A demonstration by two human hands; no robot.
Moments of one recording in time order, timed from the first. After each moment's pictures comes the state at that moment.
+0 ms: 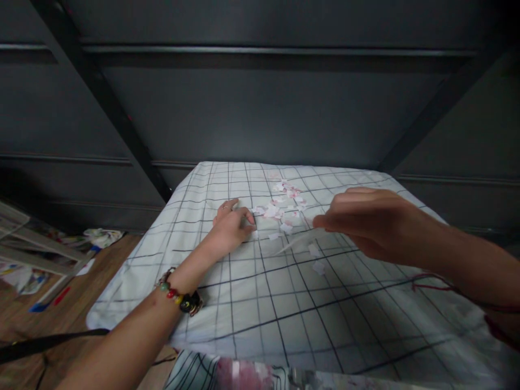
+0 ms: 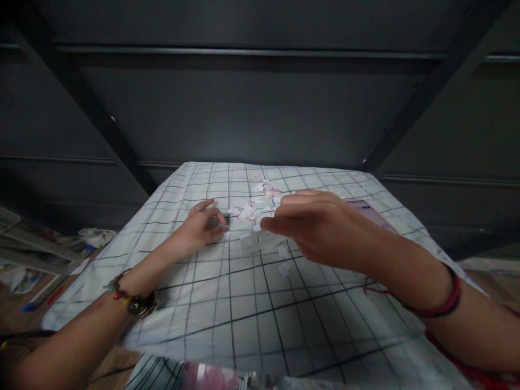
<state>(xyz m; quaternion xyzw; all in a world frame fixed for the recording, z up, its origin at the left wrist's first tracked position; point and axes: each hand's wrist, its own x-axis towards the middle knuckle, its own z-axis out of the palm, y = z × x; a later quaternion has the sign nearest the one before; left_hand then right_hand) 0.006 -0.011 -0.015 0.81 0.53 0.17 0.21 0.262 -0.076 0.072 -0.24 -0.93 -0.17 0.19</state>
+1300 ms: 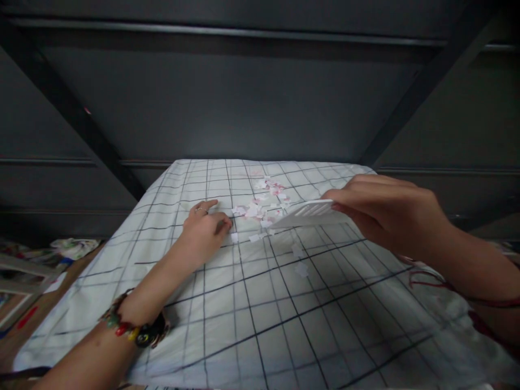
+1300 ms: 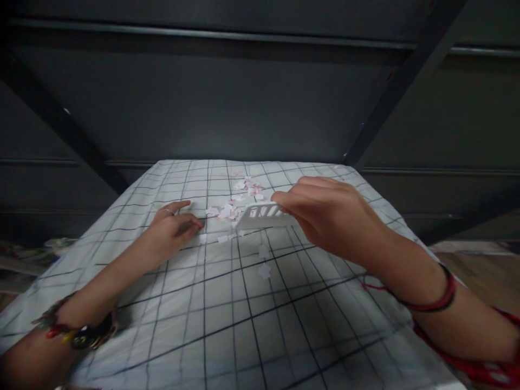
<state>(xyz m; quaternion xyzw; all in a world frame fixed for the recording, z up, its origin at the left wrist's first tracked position) 0.002 -0.009 -0.014 0.84 0.52 0.14 0.09 0.293 -0.077 0.060 -0.37 -0.88 -0.21 0.22</state>
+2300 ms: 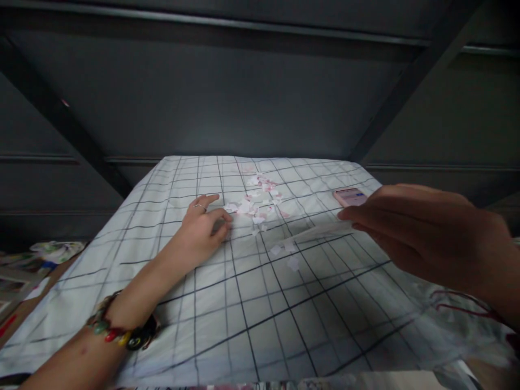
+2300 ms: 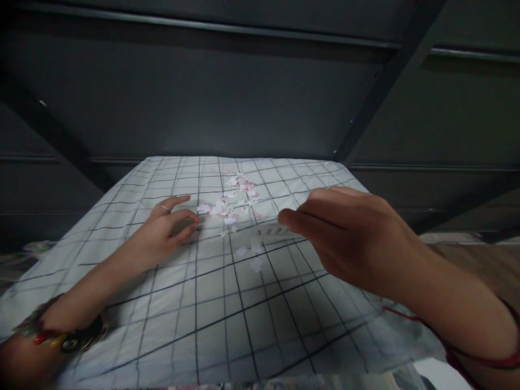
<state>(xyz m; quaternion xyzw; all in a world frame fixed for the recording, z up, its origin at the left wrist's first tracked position) 0.011 -0.015 -0.010 0.87 0.45 0.17 0.08 0.302 -0.121 0.069 -0.34 -0.87 -0.32 0.17</state>
